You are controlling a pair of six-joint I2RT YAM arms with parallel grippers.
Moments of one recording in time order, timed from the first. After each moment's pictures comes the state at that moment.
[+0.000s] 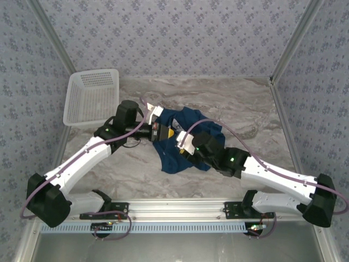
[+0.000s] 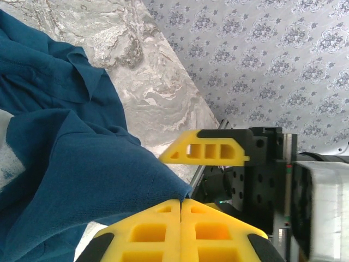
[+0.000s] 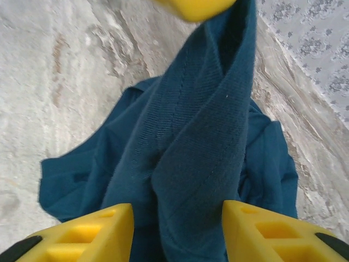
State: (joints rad) left arm -0.59 1.22 0.99 -0.30 0.77 -0.53; right arm 1.03 1.10 0.86 -0.42 0.30 -0.28
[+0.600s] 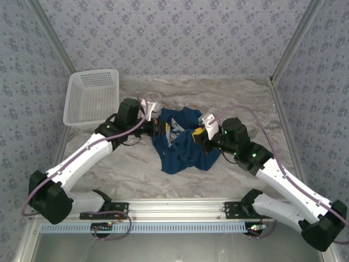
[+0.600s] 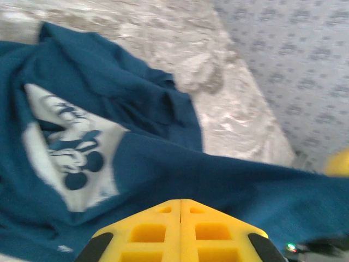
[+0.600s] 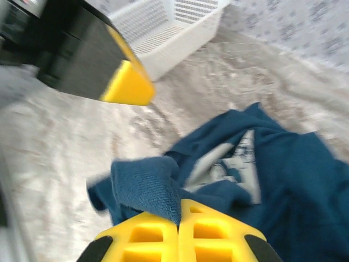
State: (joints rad) left arm -0.59 1.26 1.04 -0.39 0.44 -0.46; right arm 0.67 0.92 0.82 -0.30 -0.28 0.05
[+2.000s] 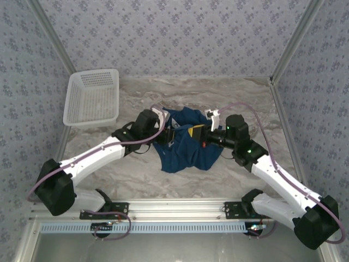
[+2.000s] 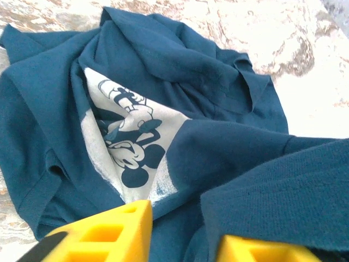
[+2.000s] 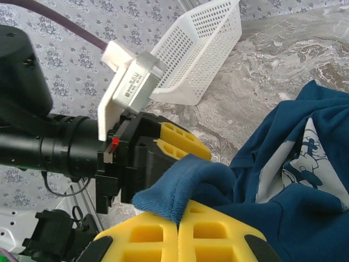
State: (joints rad) left arm -0.75 1.35 0.97 -0.33 0.09 -0.38; right arm 0.56 0.97 0.74 -0.05 -0.48 0.48
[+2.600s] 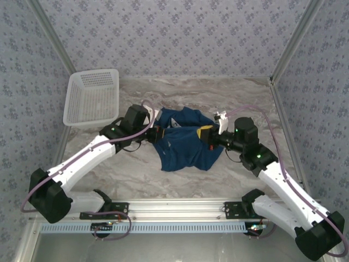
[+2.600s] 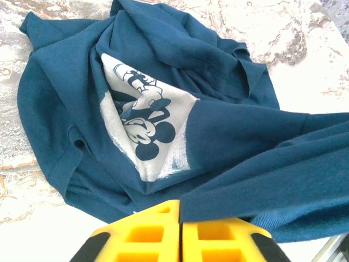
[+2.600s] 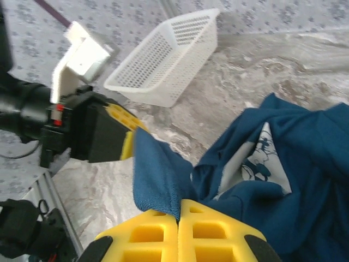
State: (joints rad) left arm -0.66 1.27 1.04 -0.53 0.17 -0.34; right arm 0.50 0.85 0.73 -0.17 -0.47 0.34
